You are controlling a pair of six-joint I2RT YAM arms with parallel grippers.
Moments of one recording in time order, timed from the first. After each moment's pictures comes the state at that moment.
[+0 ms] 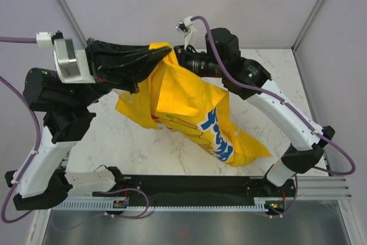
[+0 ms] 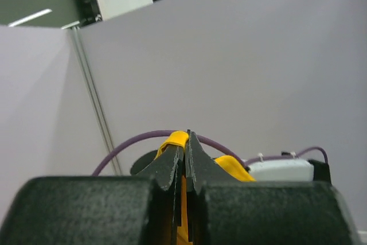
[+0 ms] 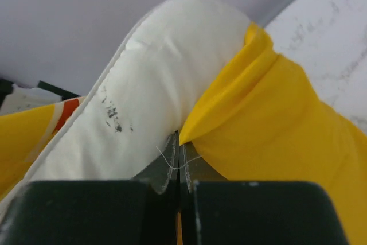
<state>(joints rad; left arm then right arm) -0.90 1.04 1.67 0.07 0.41 -0.06 0.82 1.59 1.91 -0.55 -0.46 0.63</state>
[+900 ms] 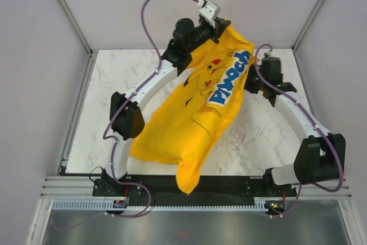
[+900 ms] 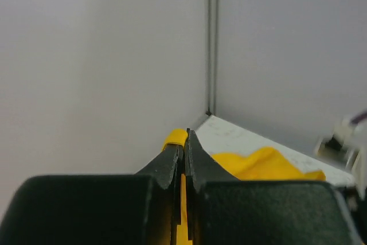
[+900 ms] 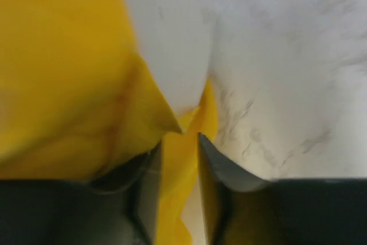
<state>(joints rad) -0.63 2.08 2.13 0.27 0.27 0.02 0.21 1.44 1.09 -0.30 -0.19 0.74</state>
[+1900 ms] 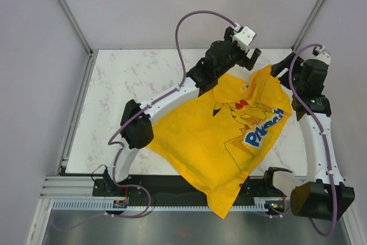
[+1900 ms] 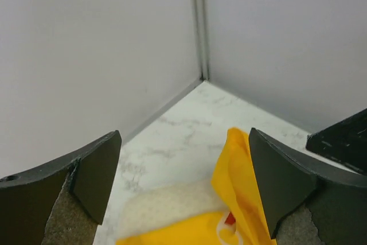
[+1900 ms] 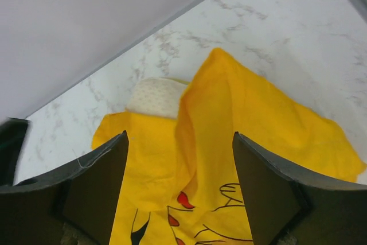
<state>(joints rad) -0.91 2.20 2.16 0.21 -0.04 0.14 -0.15 1.08 1.10 -0.37 0.03 0.56</state>
